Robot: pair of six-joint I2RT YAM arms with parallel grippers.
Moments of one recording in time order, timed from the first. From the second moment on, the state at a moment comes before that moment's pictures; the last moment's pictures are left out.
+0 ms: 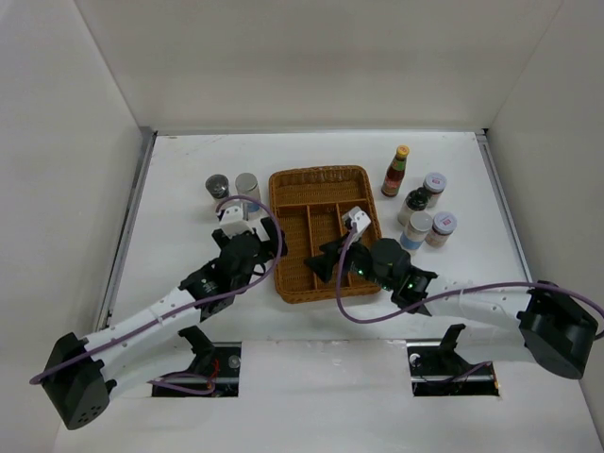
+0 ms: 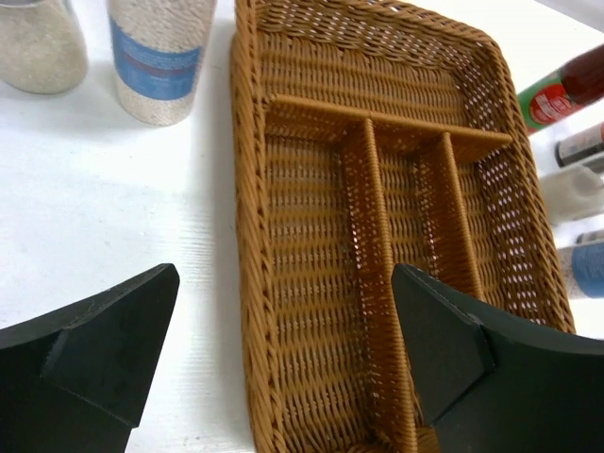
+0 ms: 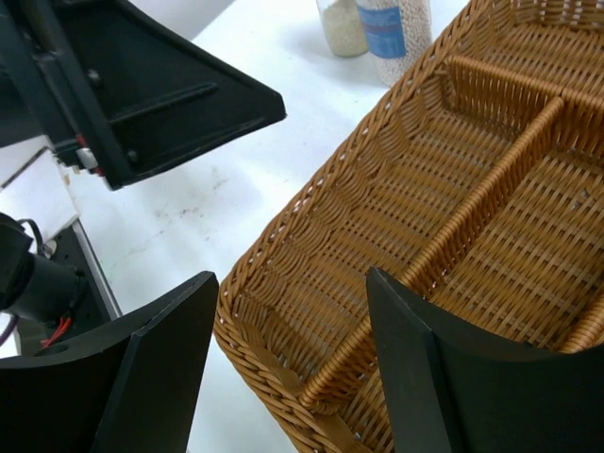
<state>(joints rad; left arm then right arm) -0.81 0.88 0.51 -0.04 -0.60 -0.69 0.94 1.22 0.51 0.56 -0.01 0.37</state>
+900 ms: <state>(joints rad) -0.57 1.28 0.97 0.14 -0.68 -0.41 0.95 1.20 0.52 0.53 0.11 0.36</state>
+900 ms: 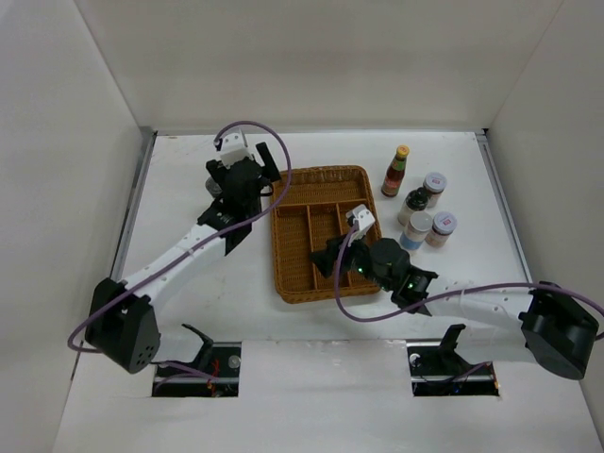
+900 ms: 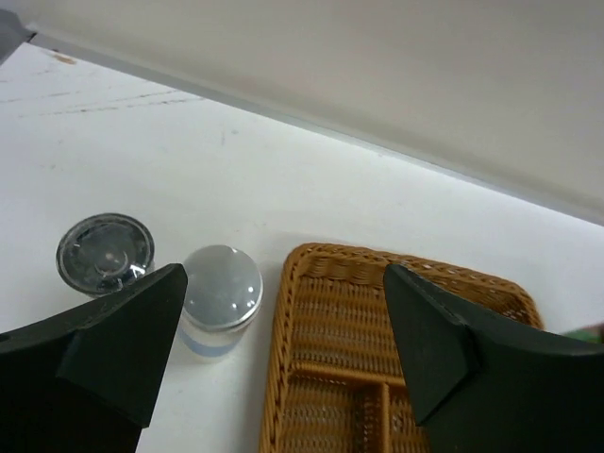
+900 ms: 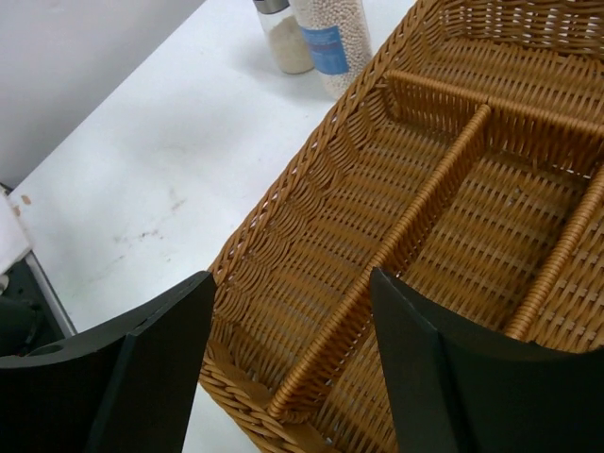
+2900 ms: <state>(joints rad) -0.63 1.70 1.21 0.23 -0.65 -0.34 0.84 0.96 0.42 0.56 0.26 0.39</state>
